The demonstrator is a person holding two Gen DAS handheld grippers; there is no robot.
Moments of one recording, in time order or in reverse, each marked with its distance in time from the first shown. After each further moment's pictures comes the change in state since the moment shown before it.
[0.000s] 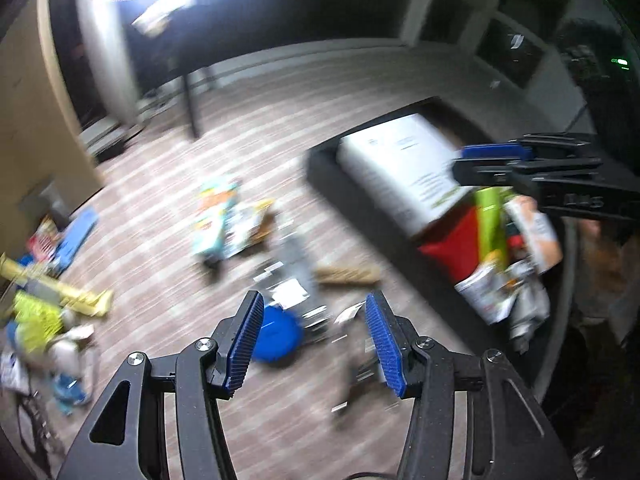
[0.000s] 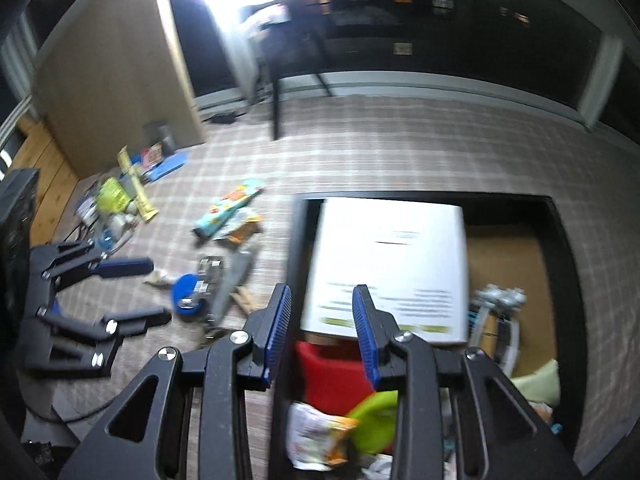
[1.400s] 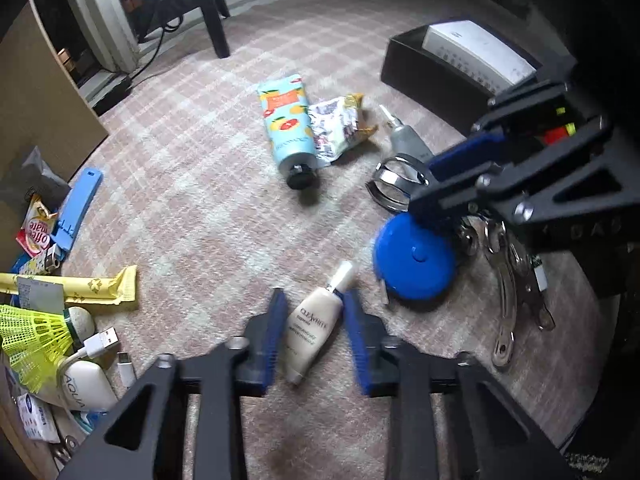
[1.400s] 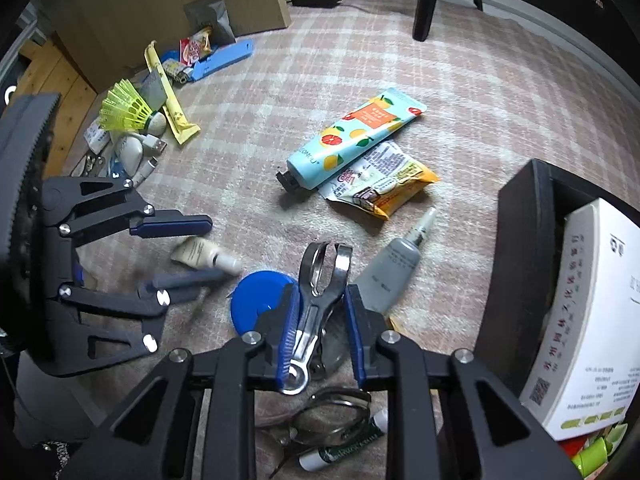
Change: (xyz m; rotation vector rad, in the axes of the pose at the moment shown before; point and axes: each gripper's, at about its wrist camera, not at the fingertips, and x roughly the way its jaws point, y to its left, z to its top) left arm 0.048 0.066 -0.041 0.170 0.162 0.024; right arm 0.140 0.093 0.023 -0.109 0.311 0.104
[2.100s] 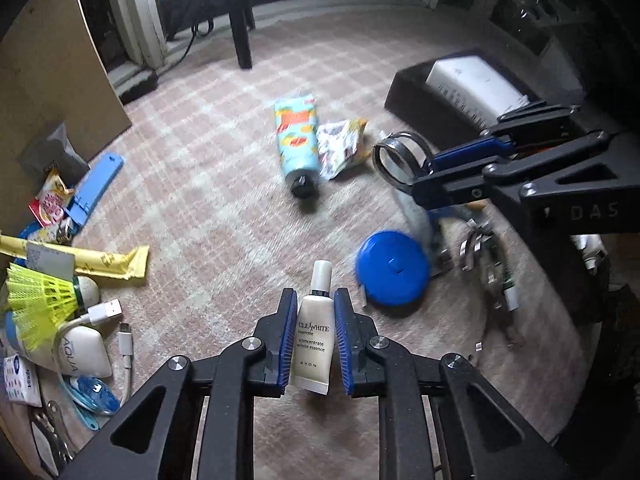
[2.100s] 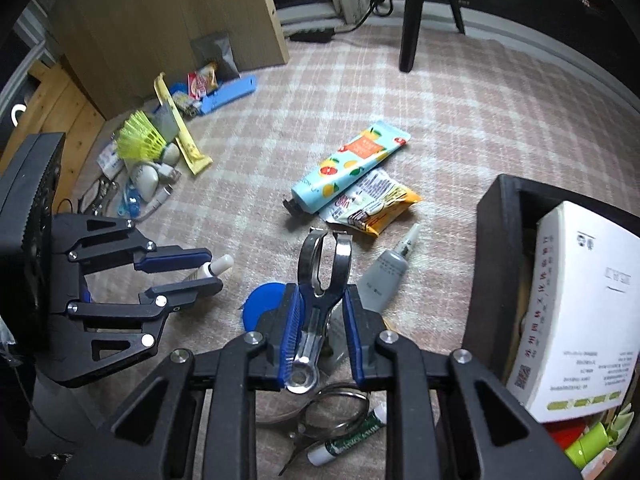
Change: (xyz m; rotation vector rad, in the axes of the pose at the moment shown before) left arm -0.043 -0.013 -0.029 -0.101 -0.069 -0.018; right arm -0.040 -0.004 -0.009 0.049 -0.122 0.027
